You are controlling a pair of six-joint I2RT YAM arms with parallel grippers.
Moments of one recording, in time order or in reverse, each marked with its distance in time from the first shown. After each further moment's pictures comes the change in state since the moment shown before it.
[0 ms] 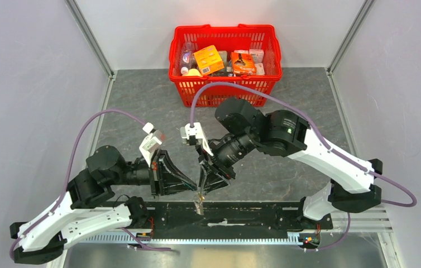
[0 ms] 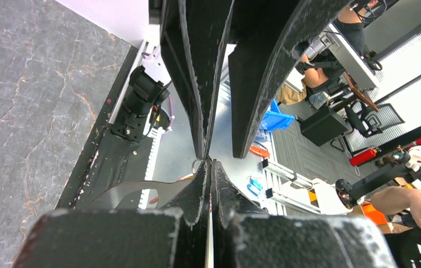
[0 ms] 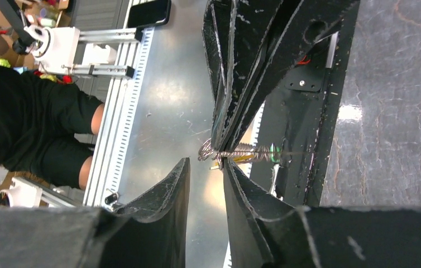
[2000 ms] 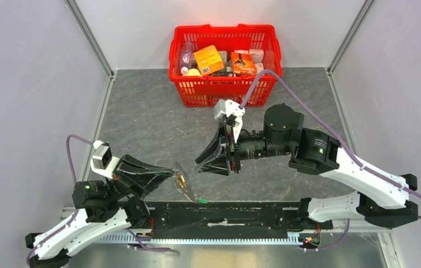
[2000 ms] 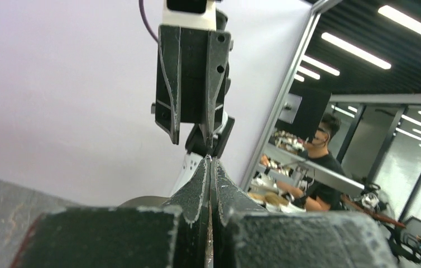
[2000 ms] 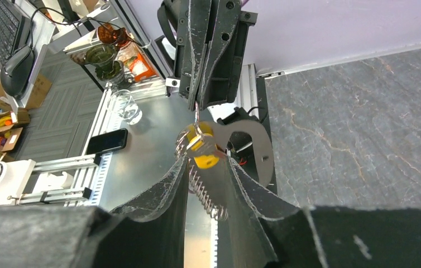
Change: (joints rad) left arm 0.000 -0.375 -0.465 0.804 -0.275 -0.066; right arm 0.000 -0.332 -0.406 0.654 0.316 0.253
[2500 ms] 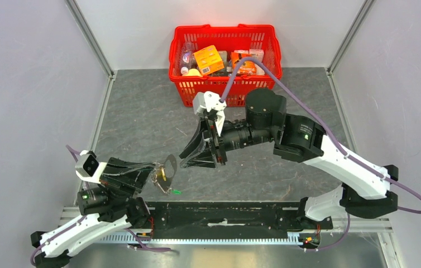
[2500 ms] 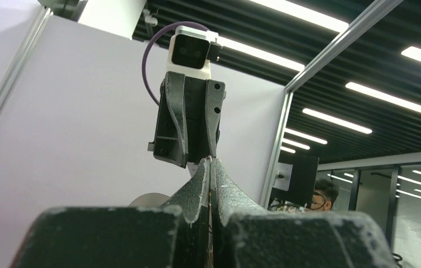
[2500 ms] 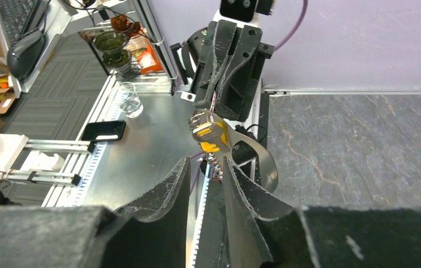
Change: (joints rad) left arm 0.000 -0.045 -0.183 0.453 -0.156 0.000; right arm -0.008 0.172 0.241 -0.071 -0.102 -0.139
